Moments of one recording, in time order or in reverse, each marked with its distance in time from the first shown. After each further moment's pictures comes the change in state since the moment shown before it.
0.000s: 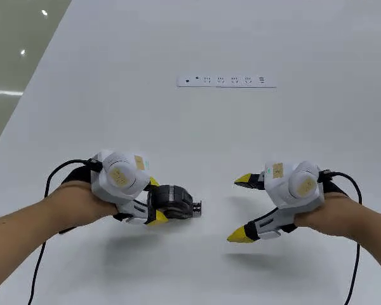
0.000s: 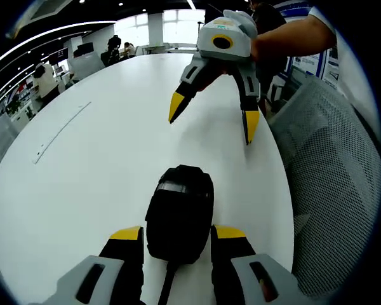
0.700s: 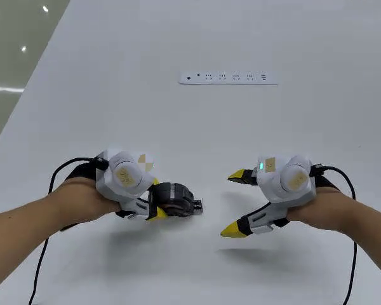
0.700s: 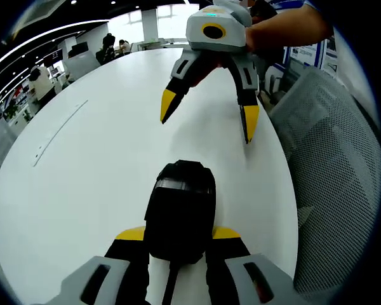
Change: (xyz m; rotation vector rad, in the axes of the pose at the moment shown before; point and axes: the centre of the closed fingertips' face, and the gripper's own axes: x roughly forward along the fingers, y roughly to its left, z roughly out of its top) left arm 0.003 0.002 -0.004 0.032 0.038 0.003; right arm 0.011 -0.001 0.011 -0.003 -0.014 0.015
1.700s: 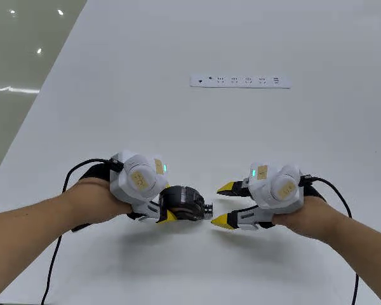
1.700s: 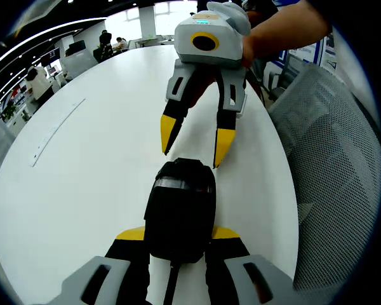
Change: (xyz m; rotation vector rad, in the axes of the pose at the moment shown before) left arm 0.001 0.000 -0.002 0.017 0.023 -0.004; right arm 0.040 -0.005 0.014 0.000 -0.077 -0.008
